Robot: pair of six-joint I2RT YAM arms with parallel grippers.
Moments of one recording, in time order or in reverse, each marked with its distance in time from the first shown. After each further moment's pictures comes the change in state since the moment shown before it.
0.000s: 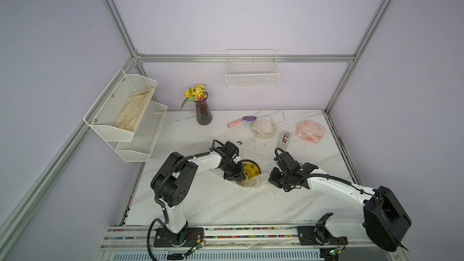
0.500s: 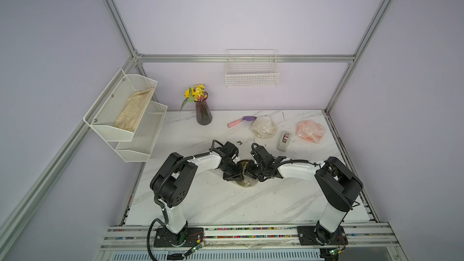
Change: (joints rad) left arm 0.002 -0.027 -0.013 -0.002 -0.040 -0.002; right arm 0.088 0.447 0.188 0.360 -0.102 0.070
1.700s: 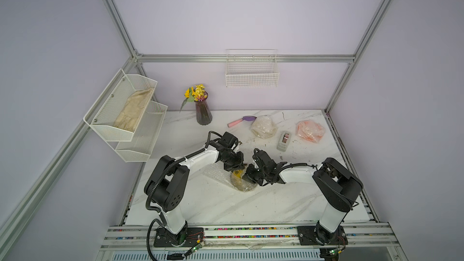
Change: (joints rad) left arm 0.009 -0.043 0.142 -0.027 -0.022 -0.077; right arm 0.013 -0.013 -0.118 0.171 -0.101 0.067
